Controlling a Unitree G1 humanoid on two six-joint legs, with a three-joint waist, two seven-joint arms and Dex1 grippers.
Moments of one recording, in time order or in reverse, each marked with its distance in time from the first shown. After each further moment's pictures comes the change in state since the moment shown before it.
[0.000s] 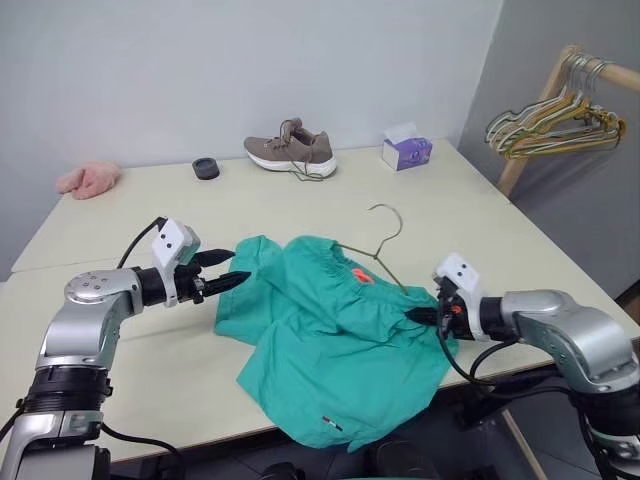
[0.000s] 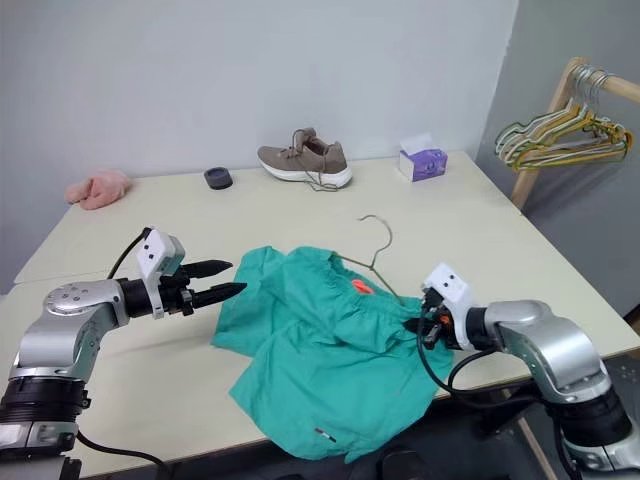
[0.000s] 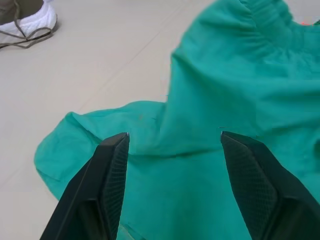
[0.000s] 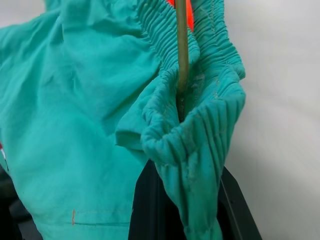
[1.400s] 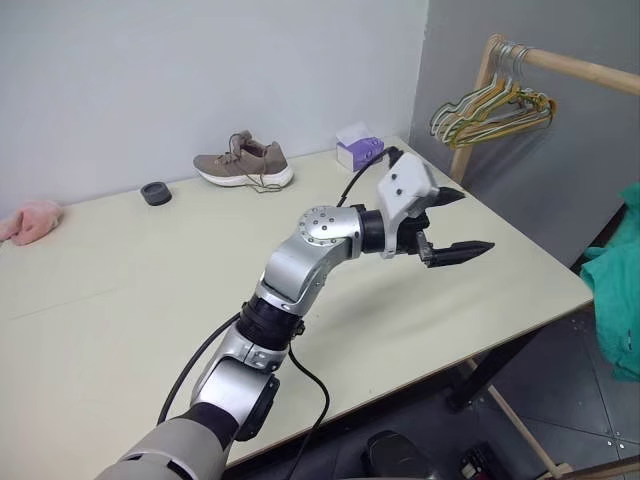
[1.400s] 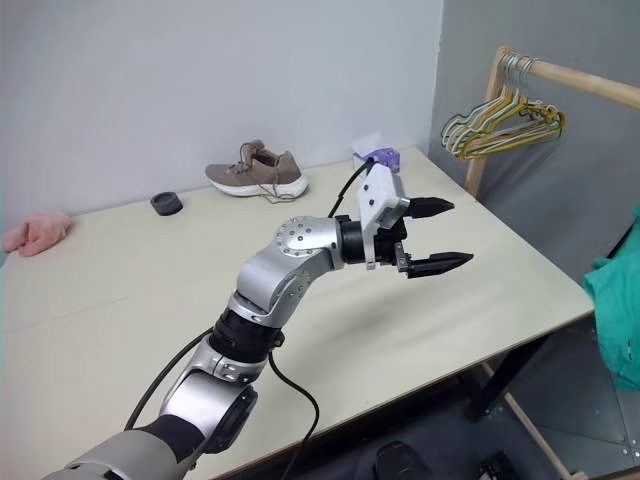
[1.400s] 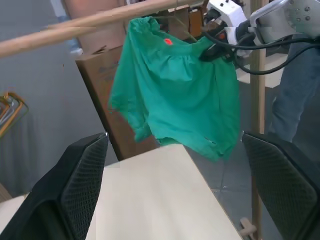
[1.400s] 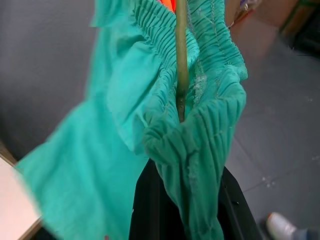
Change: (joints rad) left arm -0.501 -0.704 -0.423 -0.156 0.073 0.083 0.263; right arm -0.114 -0.382 -0.758 0.769 -0.263 -0.176 -0.505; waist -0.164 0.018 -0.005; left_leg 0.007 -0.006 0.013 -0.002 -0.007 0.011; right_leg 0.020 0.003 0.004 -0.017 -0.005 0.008
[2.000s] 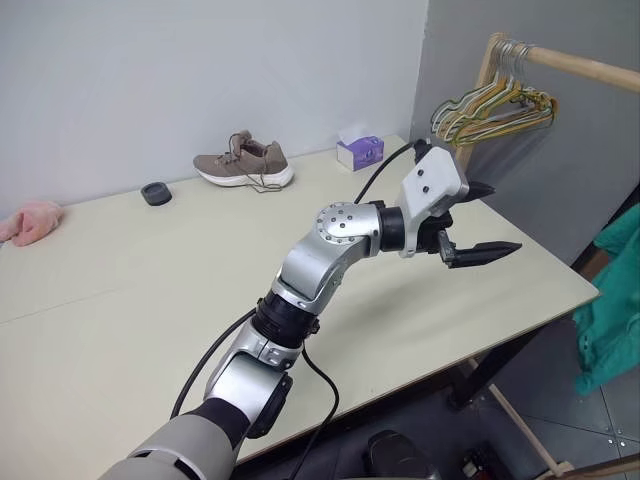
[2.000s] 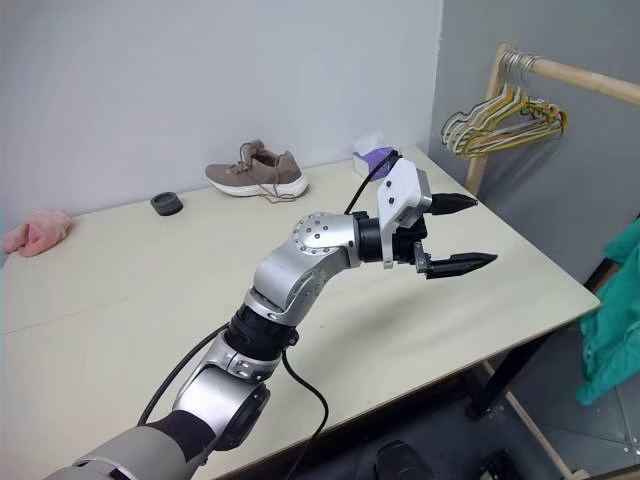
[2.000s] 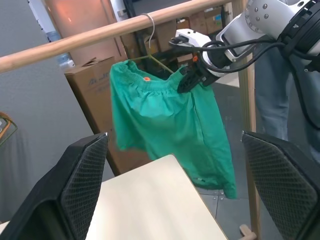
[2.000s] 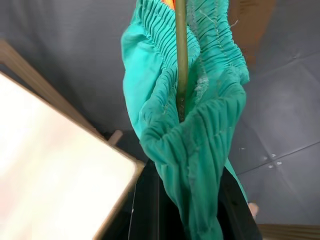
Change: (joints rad) left arm -0.030 -0.050 -0.014 0.029 0.016 -0.035 -0.004; right arm -0.231 0.025 0.014 0.090 0.098 0.309 -0.007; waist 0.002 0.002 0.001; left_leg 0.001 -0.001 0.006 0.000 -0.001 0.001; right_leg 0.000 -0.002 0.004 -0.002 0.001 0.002
